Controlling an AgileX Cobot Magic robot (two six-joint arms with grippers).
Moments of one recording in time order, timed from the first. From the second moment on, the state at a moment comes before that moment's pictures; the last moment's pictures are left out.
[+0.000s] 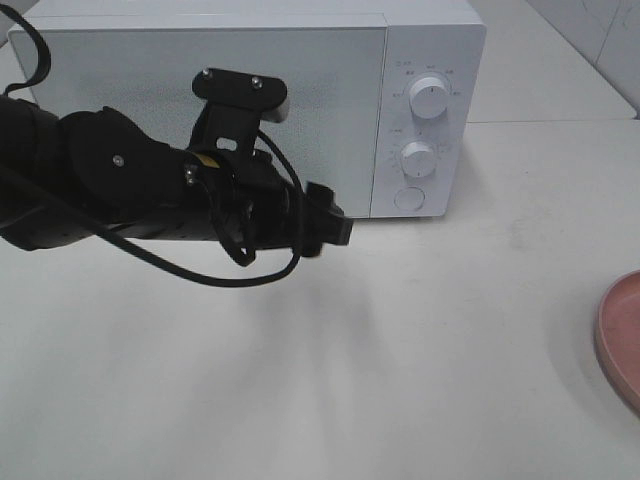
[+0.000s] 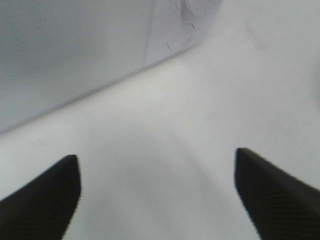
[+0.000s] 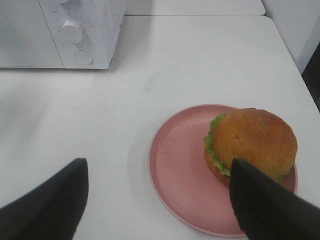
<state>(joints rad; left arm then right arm) -0.81 1.77 -0.92 -0.76 -0.08 0.50 0.15 0.00 -0.50 -0.12 1.01 0.13</state>
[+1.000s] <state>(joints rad) -0.25 1.43 -0.92 -0.55 1.03 0.44 0.15 0.00 -0.50 -0.12 1.01 0.13</state>
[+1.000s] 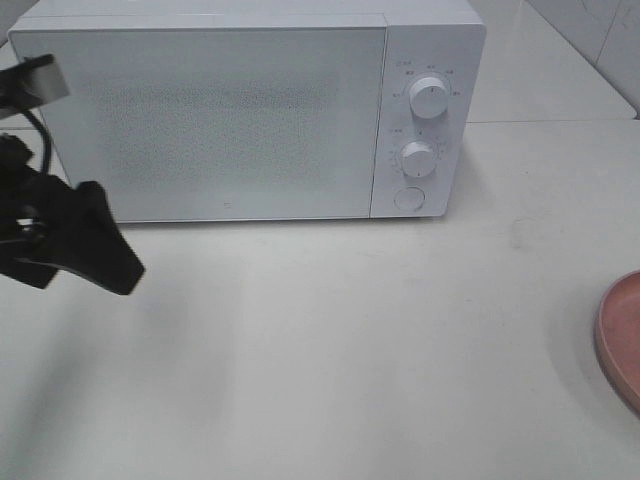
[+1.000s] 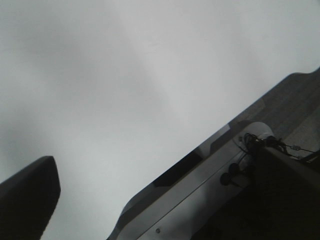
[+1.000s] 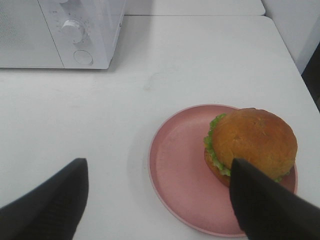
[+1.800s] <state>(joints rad) -0.03 0.86 -0.77 -0.10 1.16 0.06 0.15 0.00 -0.50 -0.12 1.01 0.13</state>
